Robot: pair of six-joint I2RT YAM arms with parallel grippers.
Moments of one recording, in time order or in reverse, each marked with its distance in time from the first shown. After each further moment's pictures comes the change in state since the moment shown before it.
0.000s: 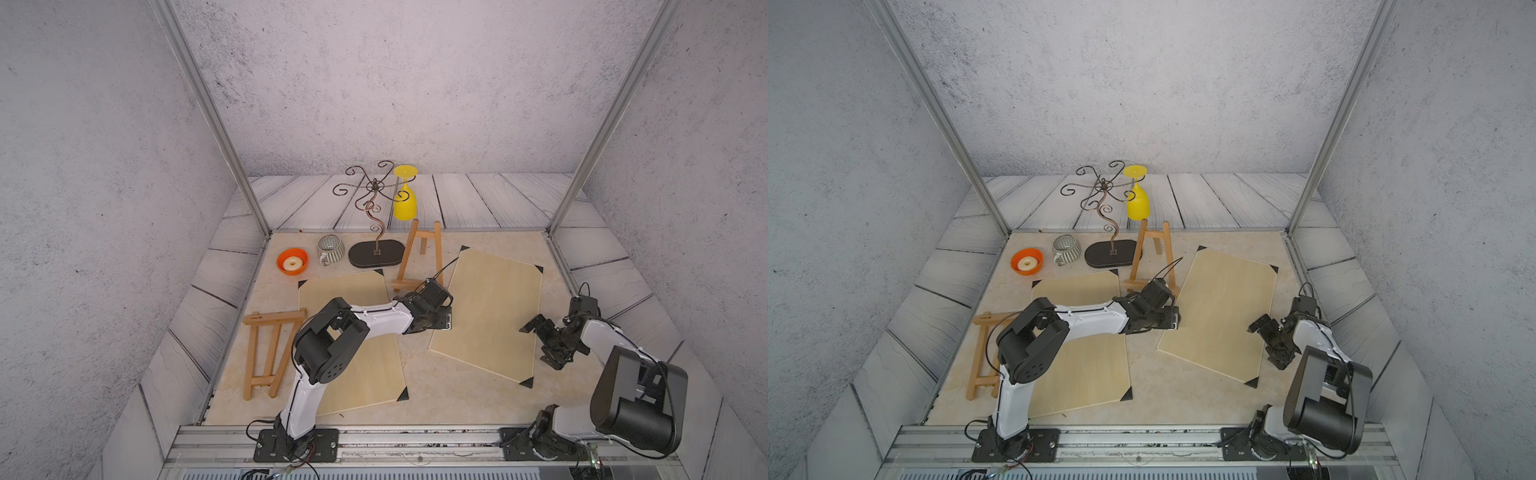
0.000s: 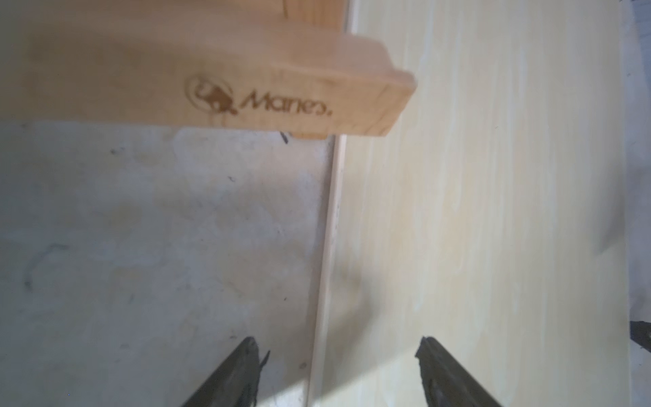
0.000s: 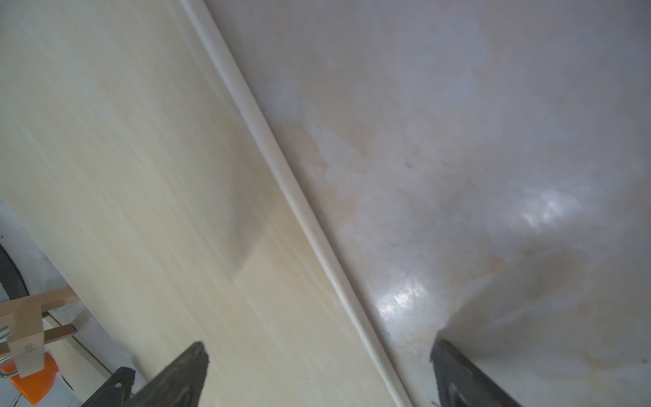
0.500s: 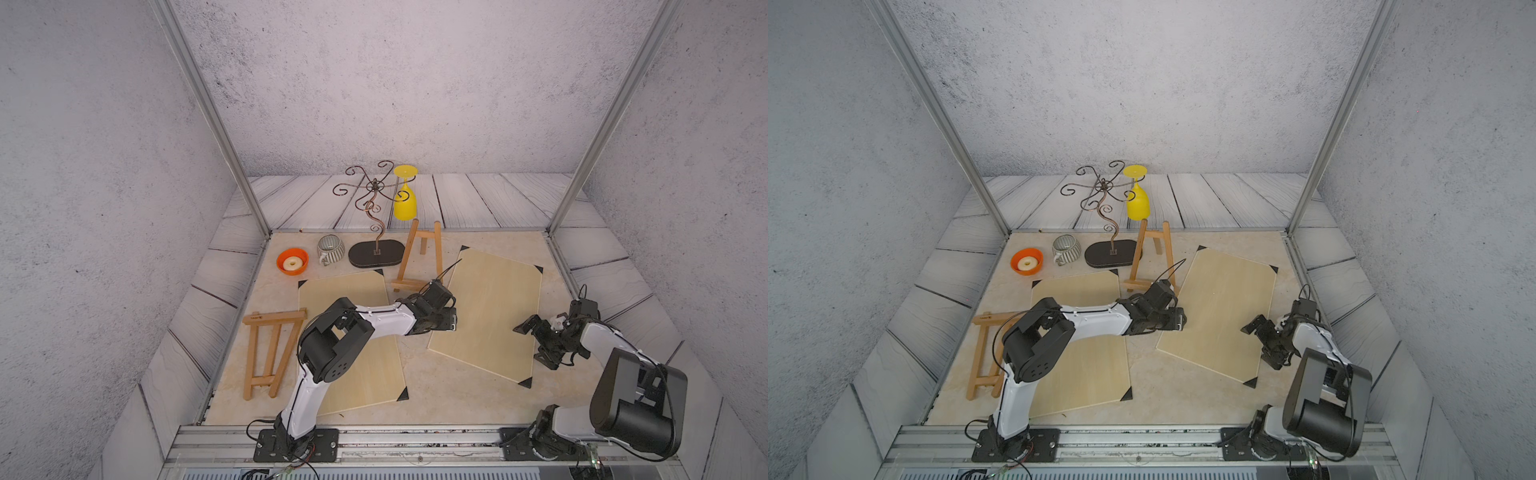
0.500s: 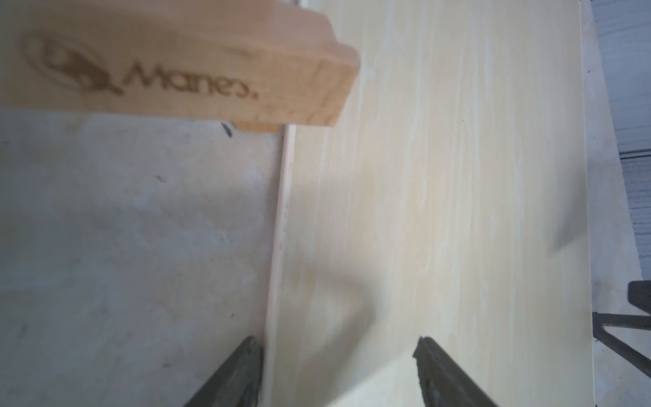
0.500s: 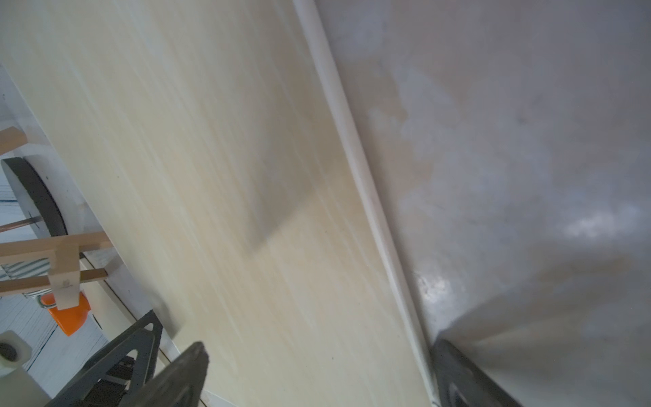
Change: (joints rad) left arm -0.015 0.018 0.007 0.059 0.072 -0.023; right arm -0.008 -0.022 -0.039 0.016 -0.141 -0.077
